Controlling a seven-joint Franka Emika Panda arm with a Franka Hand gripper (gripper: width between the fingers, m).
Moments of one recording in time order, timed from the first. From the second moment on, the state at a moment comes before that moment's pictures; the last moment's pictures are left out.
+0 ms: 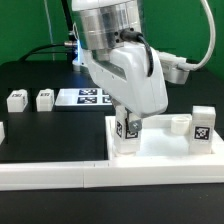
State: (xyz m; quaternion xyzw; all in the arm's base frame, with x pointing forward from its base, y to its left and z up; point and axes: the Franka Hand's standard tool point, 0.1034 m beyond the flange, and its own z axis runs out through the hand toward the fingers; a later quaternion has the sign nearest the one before) arm 0.625 0.010 0.071 -0.80 0.59 0.04 0.08
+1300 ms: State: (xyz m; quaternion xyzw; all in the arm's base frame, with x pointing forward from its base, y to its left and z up) arm 0.630 0.007 0.076 -1.00 0.03 0.00 0.03
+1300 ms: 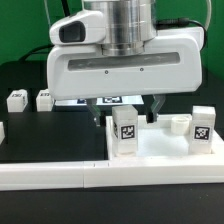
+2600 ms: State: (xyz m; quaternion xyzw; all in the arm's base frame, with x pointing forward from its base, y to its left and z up) arm 0.627 -0.003 0.073 -0.78 0.61 0.03 0.09
